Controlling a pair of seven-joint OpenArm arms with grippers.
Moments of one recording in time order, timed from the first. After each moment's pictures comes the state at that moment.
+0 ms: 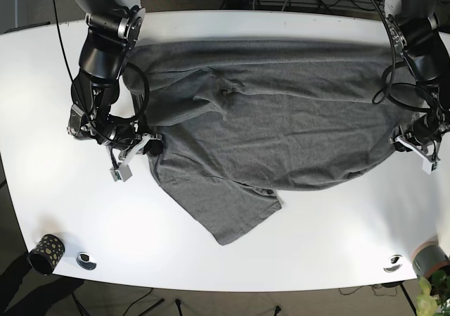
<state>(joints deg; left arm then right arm) -21.5 -23.8 -27.9 47.3 -15.2 -30.5 42.6 20.5 8.1 24.5 56.8 22.2 39.9 -54.2</state>
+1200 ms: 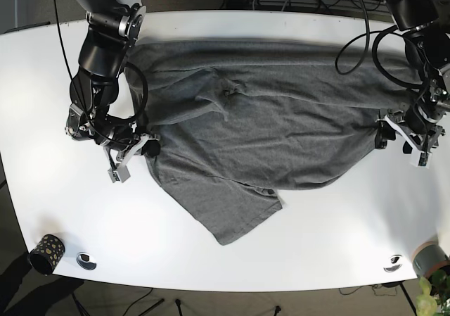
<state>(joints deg) -2.4 -19.8 -25.7 87.9 -22.3 -31.3 47.1 19.9 7.9 24.4 59.7 21.4 39.5 -54.7</state>
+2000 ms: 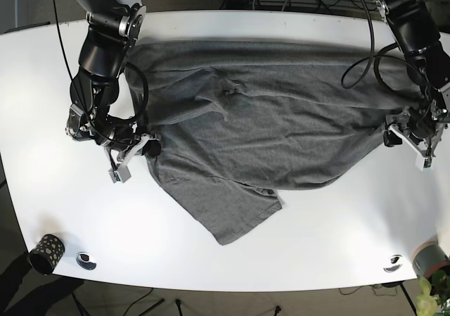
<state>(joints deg) -7.5 -19.7 -27.2 77.1 -16.8 -25.3 52.6 19.9 7.9 24.4 59.7 21.4 39.5 -54.7</state>
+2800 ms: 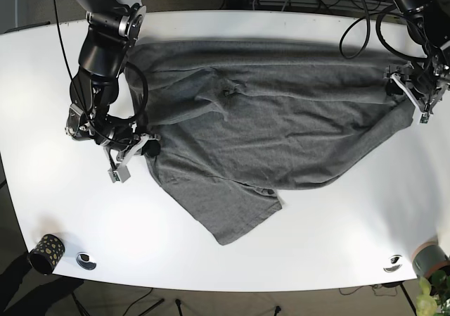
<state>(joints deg) 5.8 -18.4 -33.6 87.8 -16.3 -36.2 60.0 19.9 7.9 24.4 59.7 21.3 39.5 -54.7</state>
